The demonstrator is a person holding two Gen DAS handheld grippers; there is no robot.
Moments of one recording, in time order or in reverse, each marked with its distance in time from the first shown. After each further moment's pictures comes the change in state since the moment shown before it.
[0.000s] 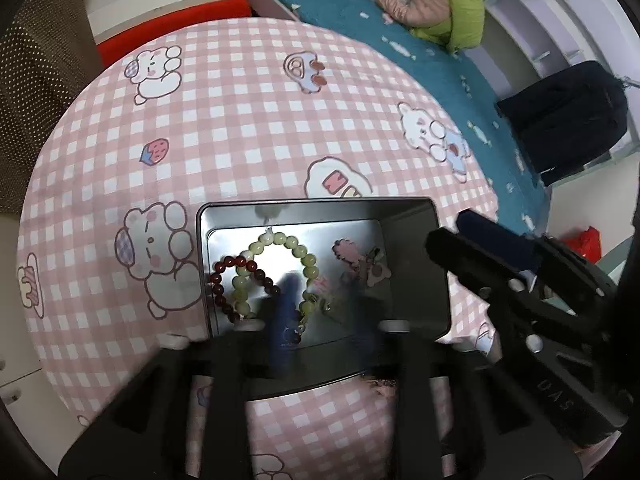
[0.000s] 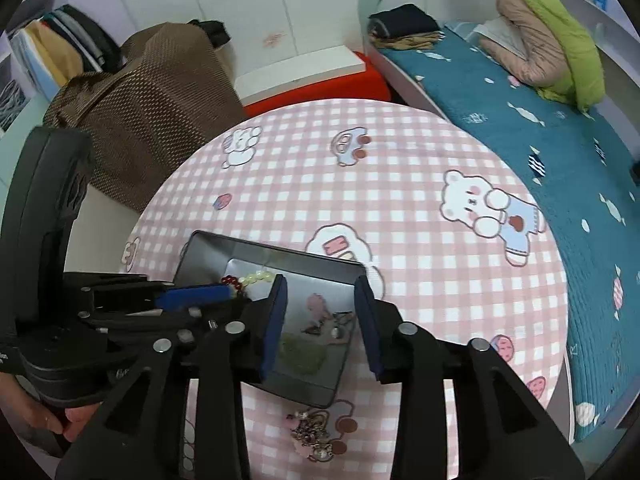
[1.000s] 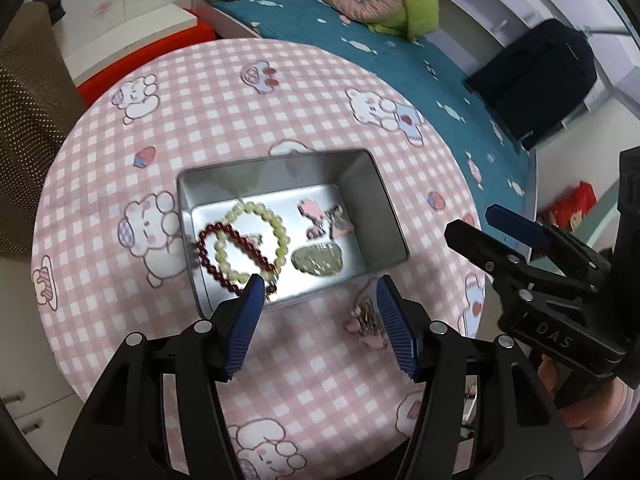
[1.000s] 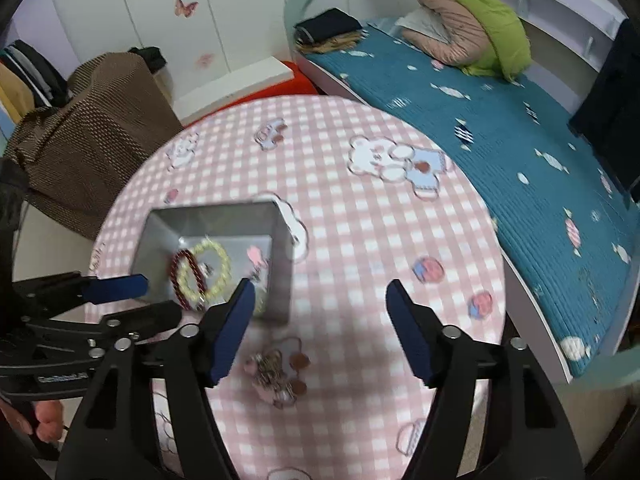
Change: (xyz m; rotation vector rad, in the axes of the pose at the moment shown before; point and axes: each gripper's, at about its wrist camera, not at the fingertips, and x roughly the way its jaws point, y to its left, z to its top) left arm -0.033 -0.030 -0.049 0.179 -0.036 -0.022; right arm -0.046 -0.021 -0.057 0.162 -0.033 -0.197
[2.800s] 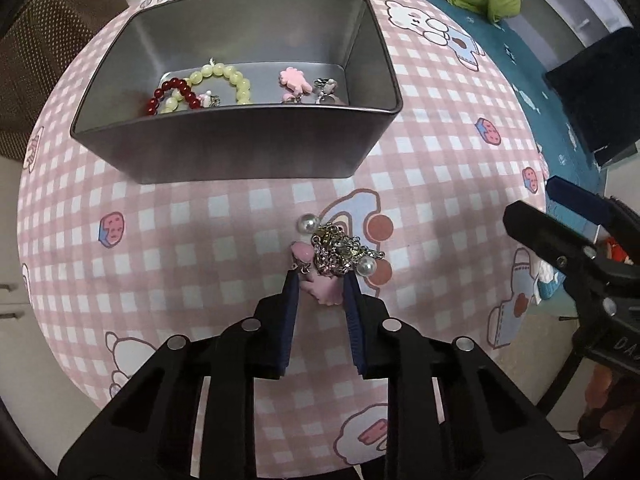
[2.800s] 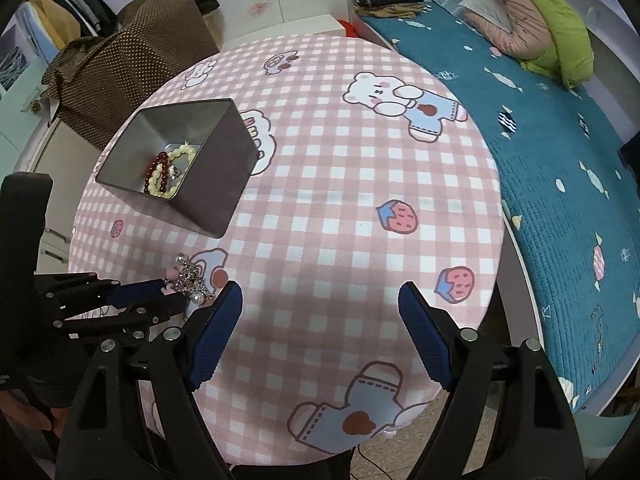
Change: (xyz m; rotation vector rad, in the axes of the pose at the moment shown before) left arm 0.092 -0.083 -0.059 -0.225 0.088 0.242; right arm 0.032 -0.068 -0.032 -0.233 0.122 0.168
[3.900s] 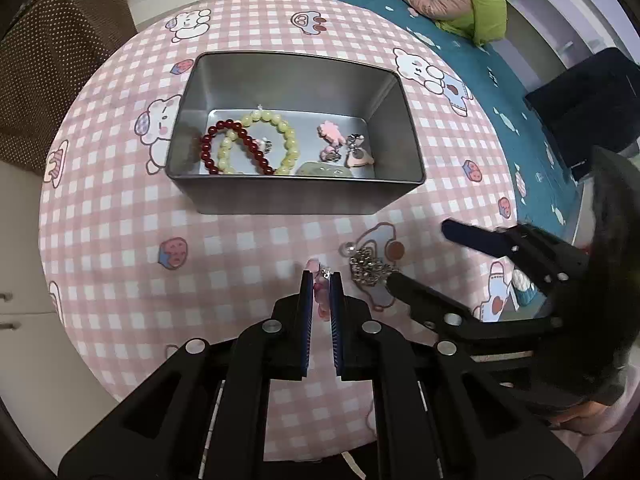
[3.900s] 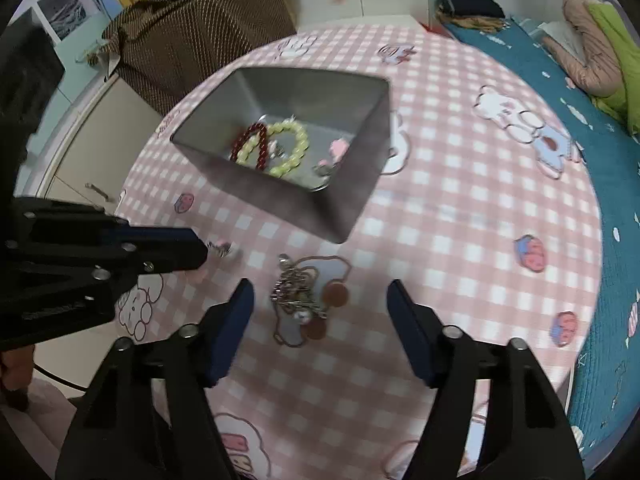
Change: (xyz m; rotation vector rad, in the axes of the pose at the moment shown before) left arm -0.057 0.070 0.013 0.007 -0.052 -0.085; right arm 0.034 0.076 0.005 -0.169 0.034 0.165
